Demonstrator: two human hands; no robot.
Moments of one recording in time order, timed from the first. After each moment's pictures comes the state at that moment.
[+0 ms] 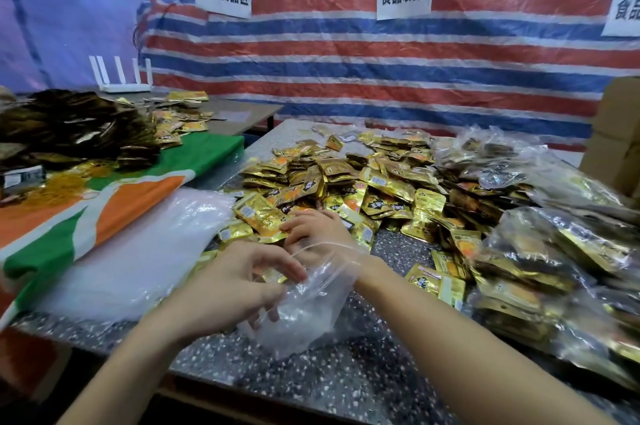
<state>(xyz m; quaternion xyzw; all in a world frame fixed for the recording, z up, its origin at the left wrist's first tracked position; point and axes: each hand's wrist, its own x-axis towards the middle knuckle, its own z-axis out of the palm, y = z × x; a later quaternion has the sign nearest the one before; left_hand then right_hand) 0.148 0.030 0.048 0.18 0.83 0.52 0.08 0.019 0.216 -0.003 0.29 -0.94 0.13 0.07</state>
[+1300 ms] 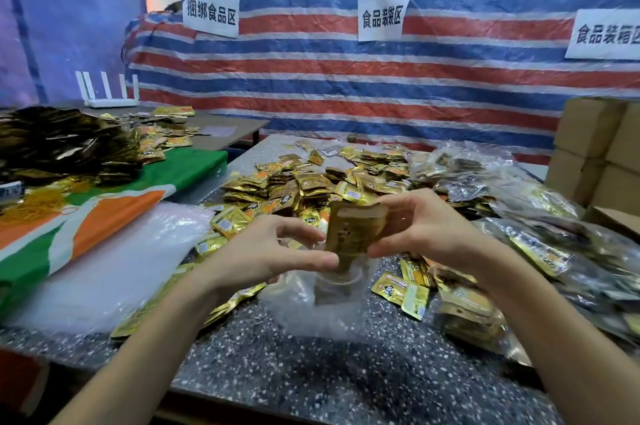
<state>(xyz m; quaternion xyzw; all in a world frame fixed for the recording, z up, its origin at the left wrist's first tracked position) 0.134 0.088 0.084 0.24 0.79 0.55 0.10 0.151 0.338 0.119 0.18 -0.84 0.51 -0.01</state>
